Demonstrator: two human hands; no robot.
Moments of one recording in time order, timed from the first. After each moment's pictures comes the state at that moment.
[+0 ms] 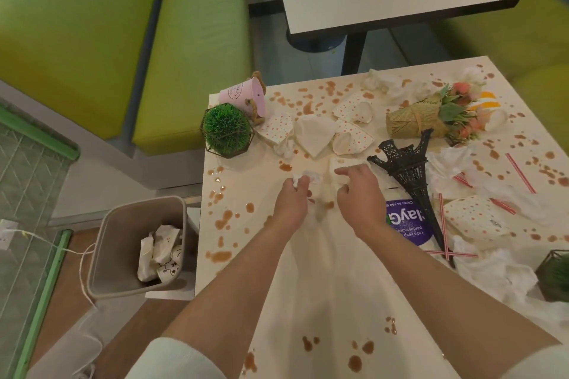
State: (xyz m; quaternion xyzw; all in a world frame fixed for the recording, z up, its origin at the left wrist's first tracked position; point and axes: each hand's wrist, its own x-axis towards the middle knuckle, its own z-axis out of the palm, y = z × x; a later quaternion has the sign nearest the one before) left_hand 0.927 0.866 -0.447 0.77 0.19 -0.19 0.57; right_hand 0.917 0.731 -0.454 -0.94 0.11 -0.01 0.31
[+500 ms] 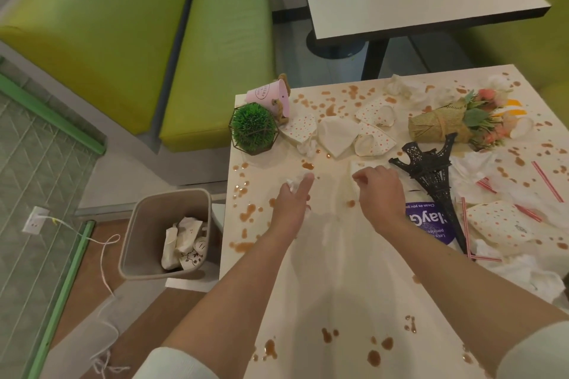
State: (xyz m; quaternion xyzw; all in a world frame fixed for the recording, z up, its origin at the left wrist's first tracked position) left_hand 0.906 0.909 -0.437 0.73 0.25 -0.16 0.61; right_hand 0.924 0.730 -0.461 -0.97 0.07 -0.05 0.21
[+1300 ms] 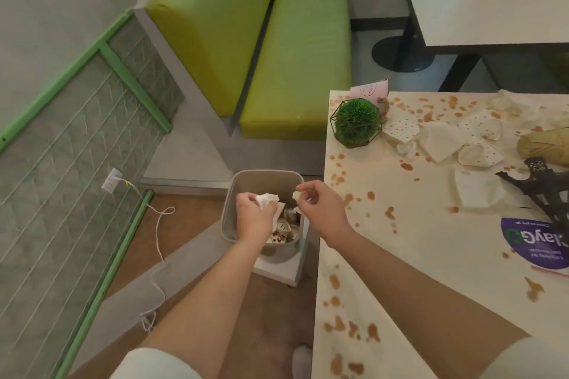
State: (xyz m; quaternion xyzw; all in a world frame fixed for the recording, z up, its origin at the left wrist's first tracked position) left_hand 0.829 1.167 -0.441 0.80 0.36 0.00 0.47; right_hand 0.855 1.023 -0.423 -0.82 -0.01 0.11 0.56
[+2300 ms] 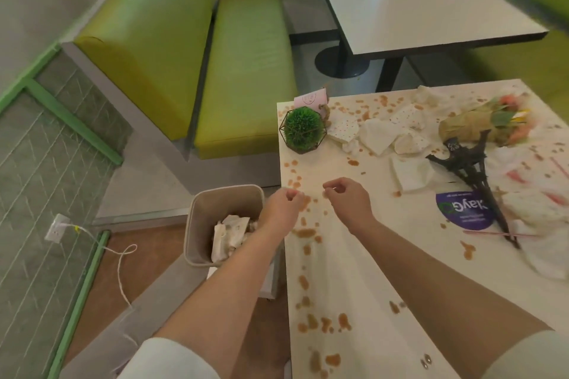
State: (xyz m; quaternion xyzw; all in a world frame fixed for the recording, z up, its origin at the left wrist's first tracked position) left_hand 0.862 1.070 -0.410 0.88 0.14 -0.16 0.43; right_hand 0.864 0.921 -0.407 -0.83 0.18 0.06 0.53
